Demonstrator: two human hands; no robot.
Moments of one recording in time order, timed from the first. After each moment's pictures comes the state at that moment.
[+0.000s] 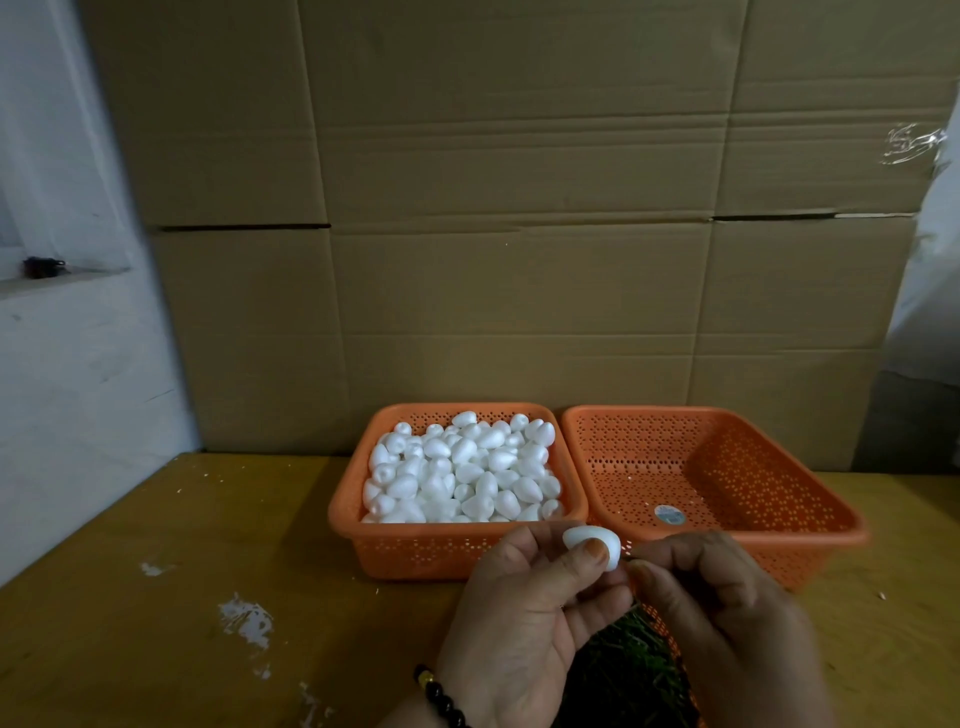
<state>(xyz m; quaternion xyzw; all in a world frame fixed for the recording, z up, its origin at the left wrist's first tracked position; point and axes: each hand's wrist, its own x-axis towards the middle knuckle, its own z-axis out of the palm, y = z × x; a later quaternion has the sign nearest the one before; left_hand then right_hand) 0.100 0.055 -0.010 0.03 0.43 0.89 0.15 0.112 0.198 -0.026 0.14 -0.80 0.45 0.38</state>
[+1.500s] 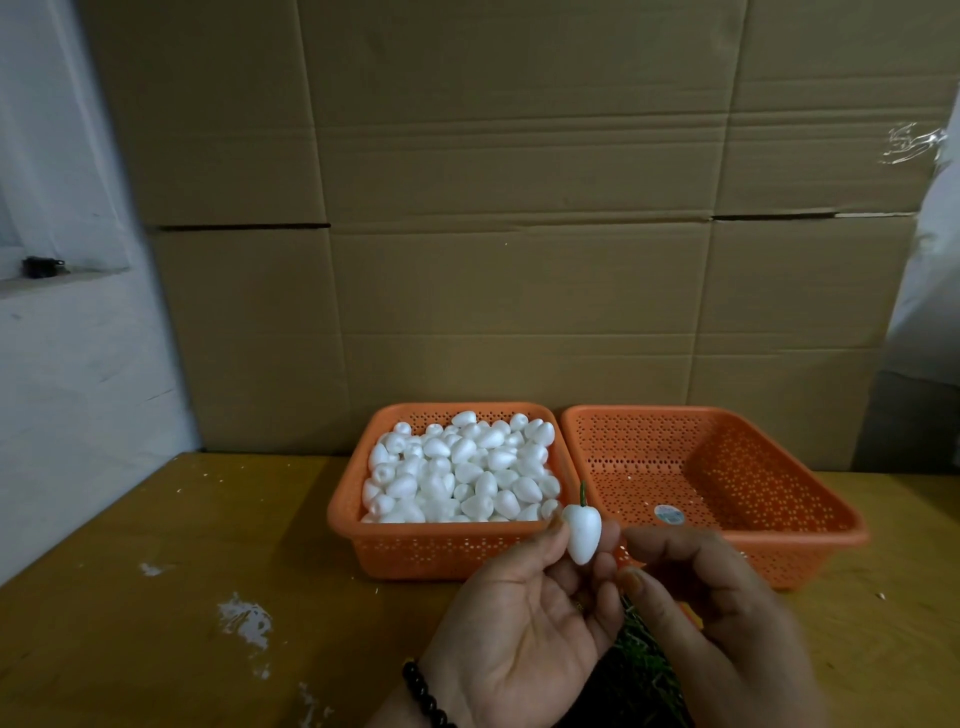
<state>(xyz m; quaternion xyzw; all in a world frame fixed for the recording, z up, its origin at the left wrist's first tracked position) 0.095 0.046 -0.008 -0.02 0.29 0.91 0.29 0.112 0.195 -0.036 0.16 -0.77 0.51 0.34</state>
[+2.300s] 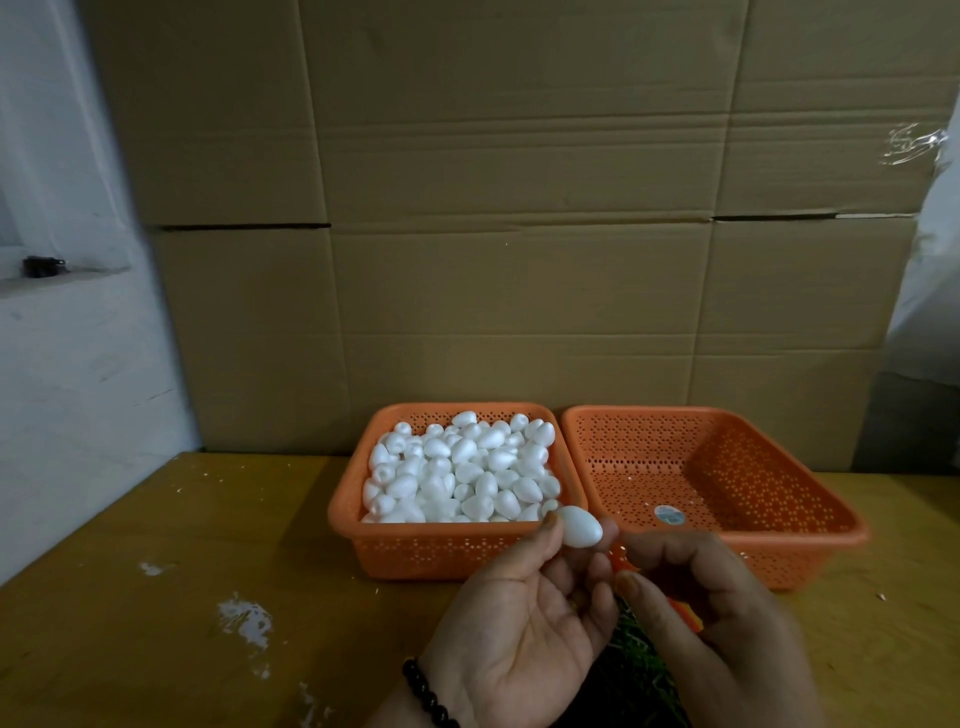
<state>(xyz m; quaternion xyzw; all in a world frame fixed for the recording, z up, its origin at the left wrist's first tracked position) 0.094 0.048 -0.008 -0.04 0.27 0.92 0.28 0.113 0.194 -0.033 0.17 -0.78 0.50 0.35</state>
